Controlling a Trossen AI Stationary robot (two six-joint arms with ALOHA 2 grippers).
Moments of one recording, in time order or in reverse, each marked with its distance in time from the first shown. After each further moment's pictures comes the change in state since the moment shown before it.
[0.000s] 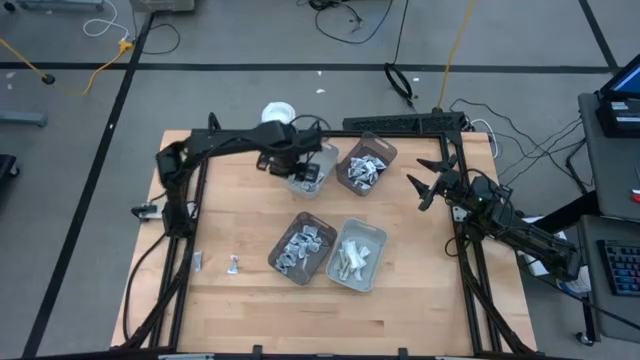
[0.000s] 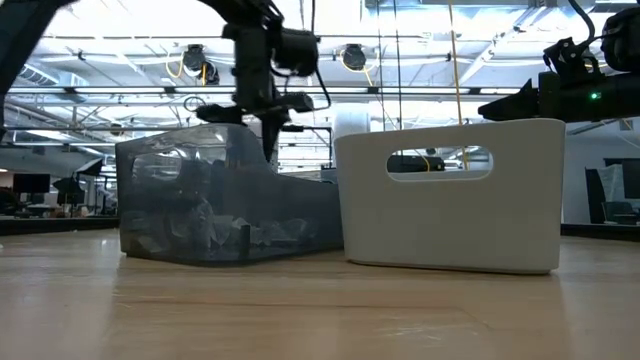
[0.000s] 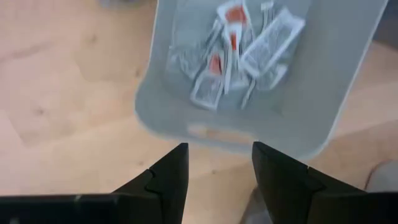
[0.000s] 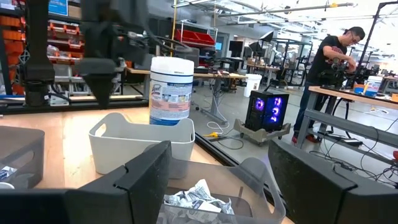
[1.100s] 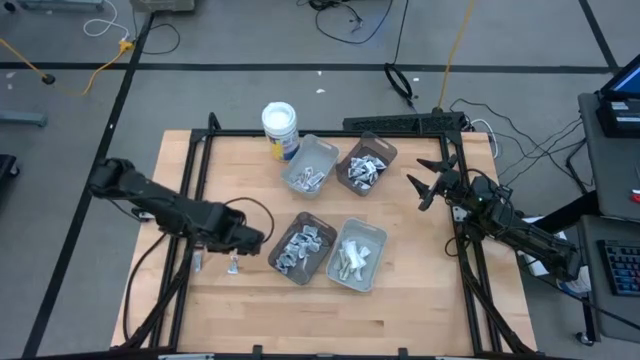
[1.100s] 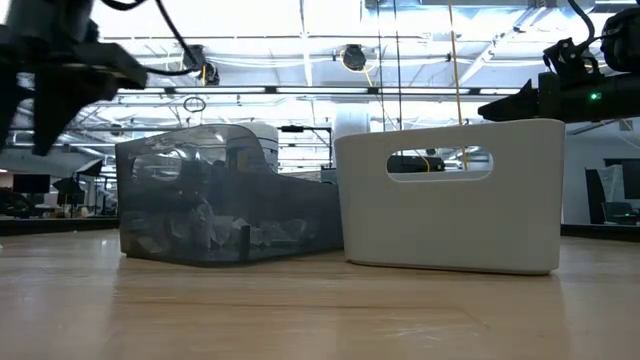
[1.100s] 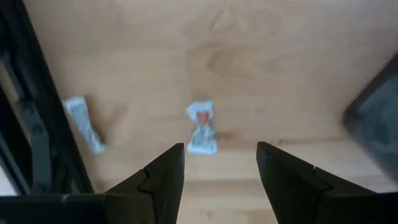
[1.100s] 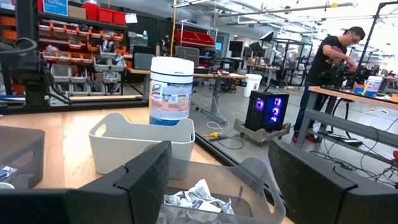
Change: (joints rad) left arm -0.696 -0.544 -0.717 0.038 0.119 -0.920; right arm 0.000 0.000 0.000 0.000 0.000 0.000
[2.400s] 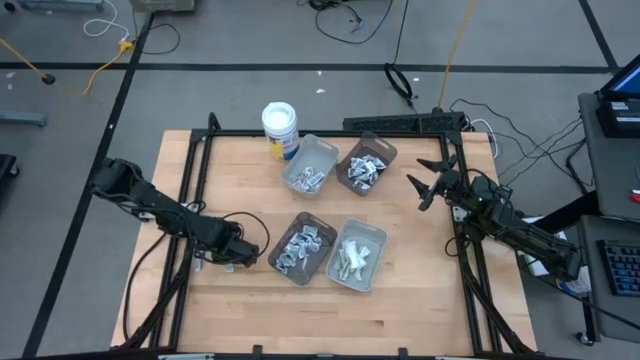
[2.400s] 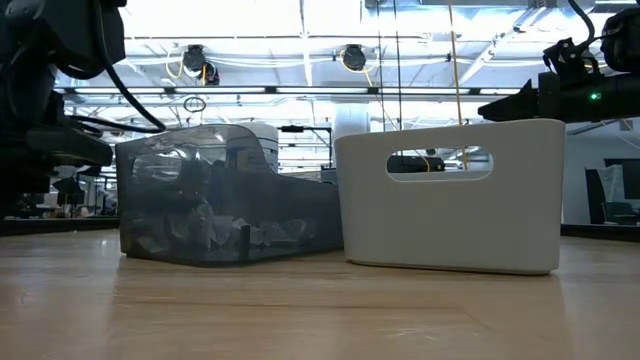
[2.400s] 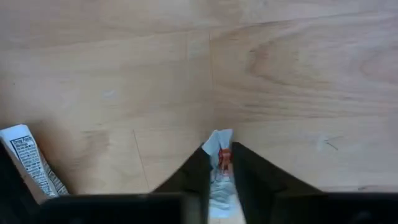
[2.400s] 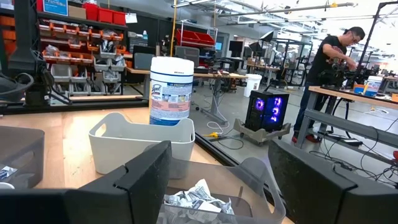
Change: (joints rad) left arm -0.097 0.038 -0.305 0.362 0.014 -0.078; right arm 0.000 0.000 0.000 0.000 0.000 0.000
